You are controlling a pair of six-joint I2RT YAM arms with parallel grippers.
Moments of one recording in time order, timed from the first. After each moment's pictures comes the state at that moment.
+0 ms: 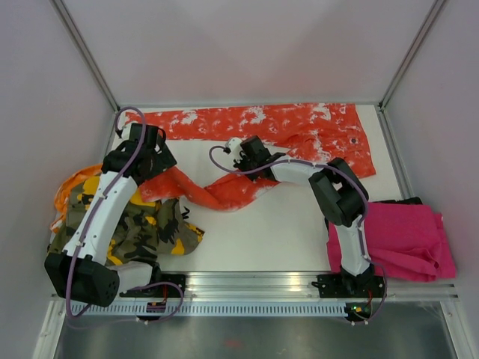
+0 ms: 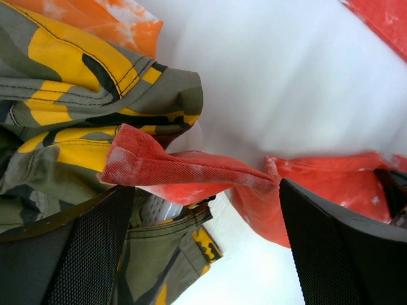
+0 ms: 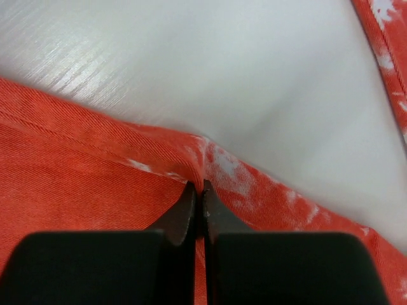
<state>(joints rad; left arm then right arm) -0.19 1.23 1.24 -0.92 -0.36 -0.67 0.66 2.10 1.40 -0.13 0.03 -0.30</state>
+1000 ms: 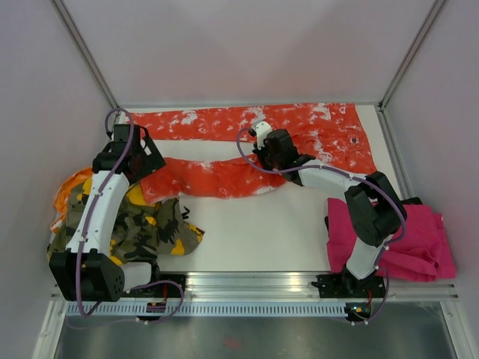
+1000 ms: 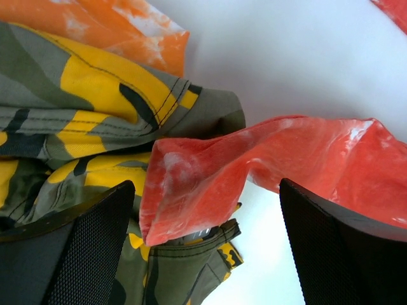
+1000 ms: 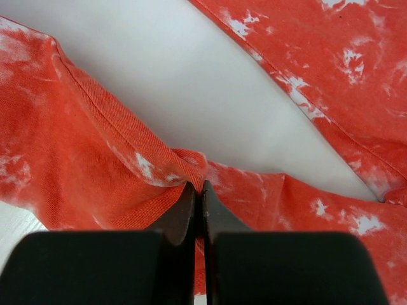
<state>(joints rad) -0.02 1.24 1.20 -0.88 -0.22 -0.52 0.58 1.78 1.16 0.04 0.02 -0.11</state>
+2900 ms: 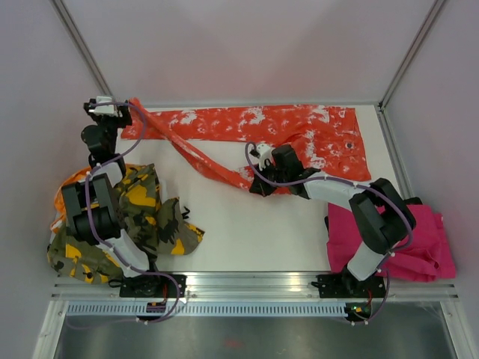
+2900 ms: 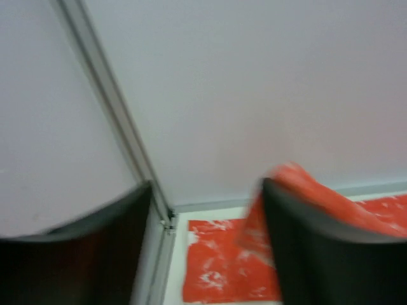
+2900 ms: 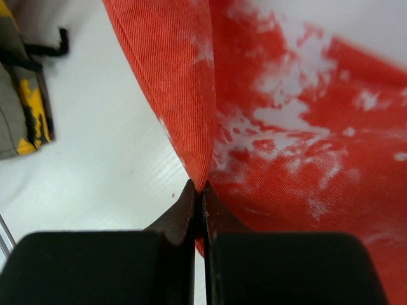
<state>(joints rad) 0.33 1.75 1.00 1.05 0.33 0.13 0.59 1.68 0.97 0.04 -0.41 0.09</state>
